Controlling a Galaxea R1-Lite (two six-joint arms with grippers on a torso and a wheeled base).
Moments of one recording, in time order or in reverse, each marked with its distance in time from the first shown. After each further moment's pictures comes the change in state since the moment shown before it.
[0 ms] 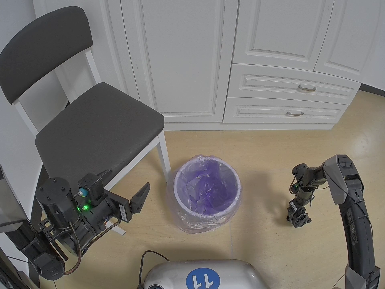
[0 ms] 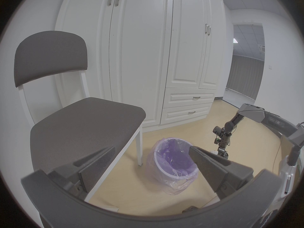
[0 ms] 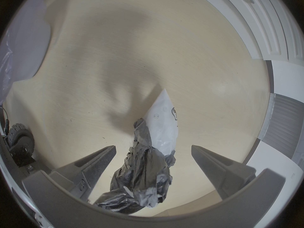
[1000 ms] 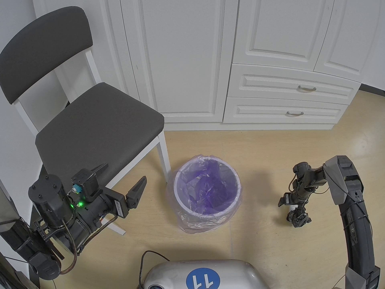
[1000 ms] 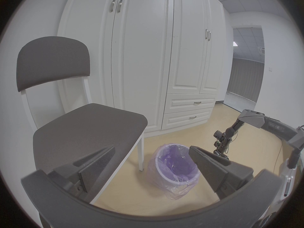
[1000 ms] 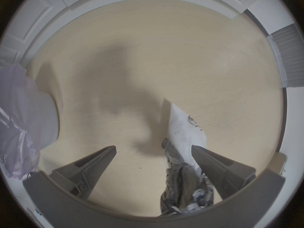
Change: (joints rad) left arm 0.000 -0.047 -0.003 0.000 0.010 0.008; right arm -0.004 0.007 0.003 -0.111 0.257 0.448
